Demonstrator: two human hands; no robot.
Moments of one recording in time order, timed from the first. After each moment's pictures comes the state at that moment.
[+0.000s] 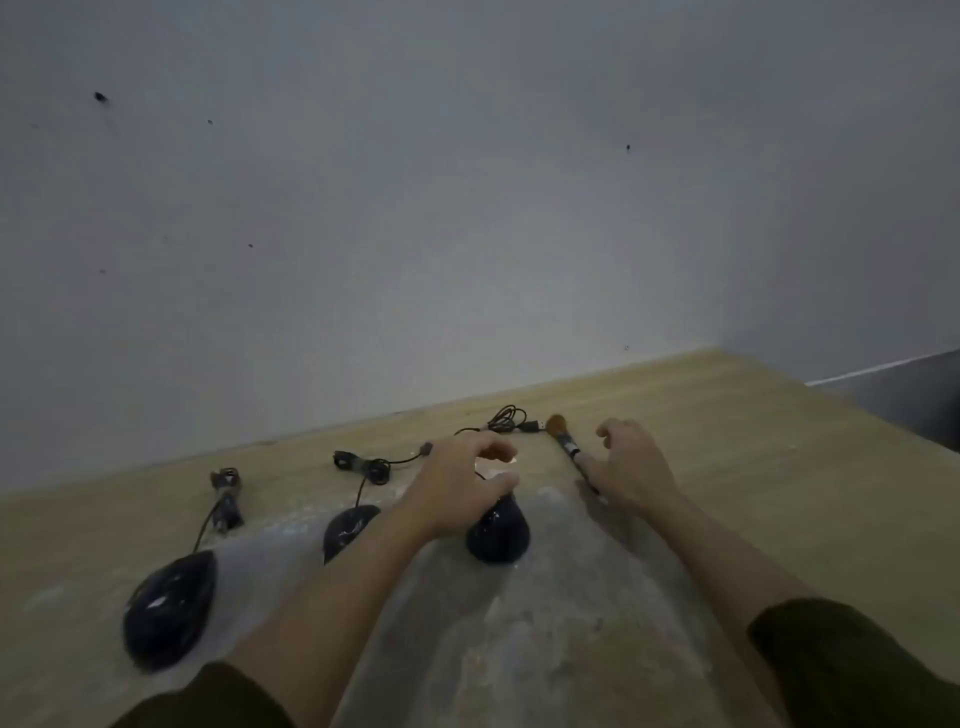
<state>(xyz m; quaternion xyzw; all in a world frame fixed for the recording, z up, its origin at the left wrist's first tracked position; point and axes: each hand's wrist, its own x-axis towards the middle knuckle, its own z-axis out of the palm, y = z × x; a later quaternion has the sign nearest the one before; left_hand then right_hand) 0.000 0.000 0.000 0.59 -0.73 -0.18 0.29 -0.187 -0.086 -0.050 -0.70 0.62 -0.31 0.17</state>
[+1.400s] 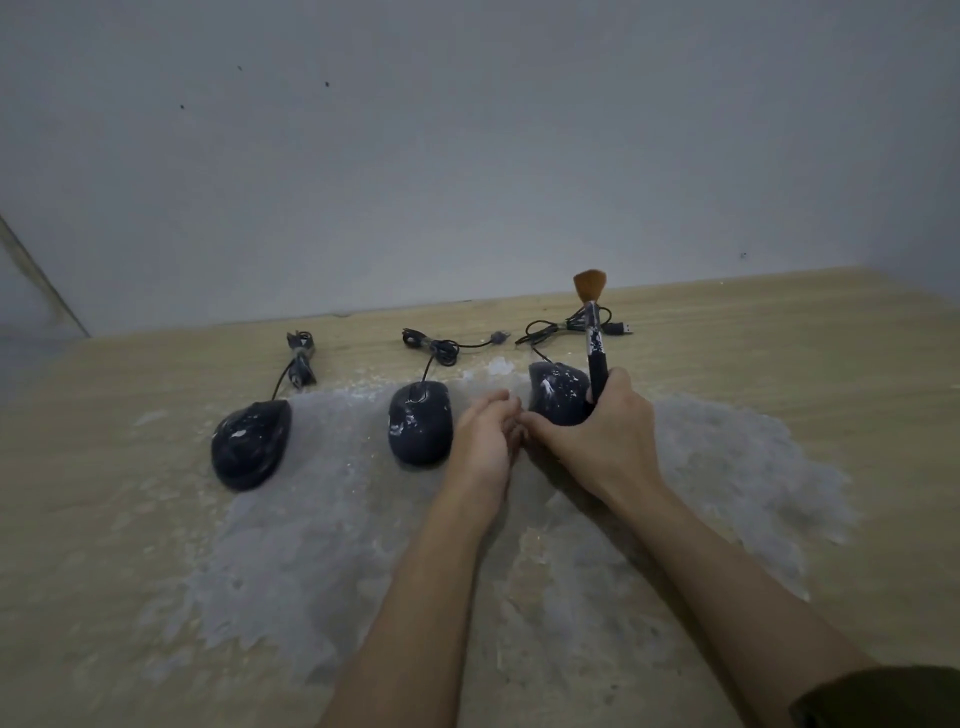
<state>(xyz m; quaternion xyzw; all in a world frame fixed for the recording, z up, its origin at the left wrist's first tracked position) -0.004 0.029 -0.069 0.54 -0.20 -0.48 0.66 -0.100 -0.010 -0.077 -0.69 0.53 -0.43 0.24</state>
